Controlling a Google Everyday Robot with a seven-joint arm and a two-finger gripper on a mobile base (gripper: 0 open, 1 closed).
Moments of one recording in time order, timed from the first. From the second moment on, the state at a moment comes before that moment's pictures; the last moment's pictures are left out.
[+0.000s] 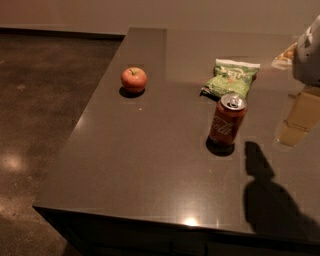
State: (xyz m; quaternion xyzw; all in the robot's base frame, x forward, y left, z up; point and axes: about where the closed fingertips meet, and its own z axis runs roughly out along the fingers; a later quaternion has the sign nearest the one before) arm 0.438 -0.216 0.977 -0.60 0.78 -0.04 0.16
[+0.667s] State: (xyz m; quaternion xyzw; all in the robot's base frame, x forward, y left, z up) arm 0.451 -0.209 0.973 -0.59 0.79 -0.02 0.19
